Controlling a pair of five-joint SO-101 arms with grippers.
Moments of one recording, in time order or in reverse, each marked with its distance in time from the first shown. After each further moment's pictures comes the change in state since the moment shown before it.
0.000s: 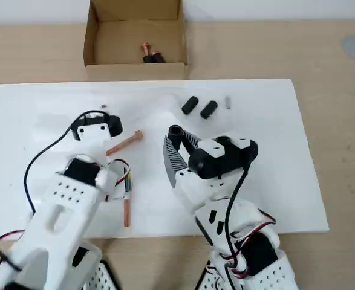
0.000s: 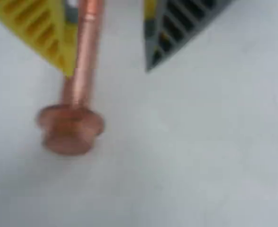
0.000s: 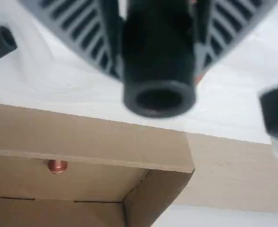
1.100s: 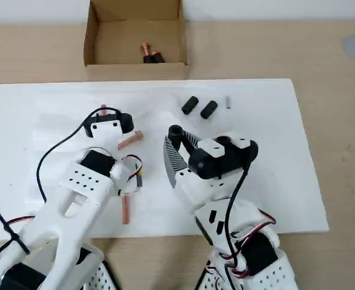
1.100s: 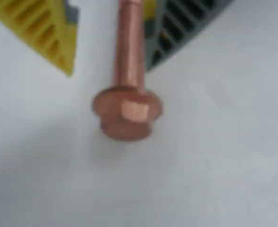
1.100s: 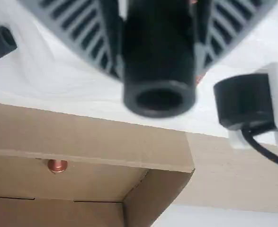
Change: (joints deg) left arm 4.2 7.5 -3.1 -4.5 4.2; right arm 0.0 0.0 0.0 0.0 0.0
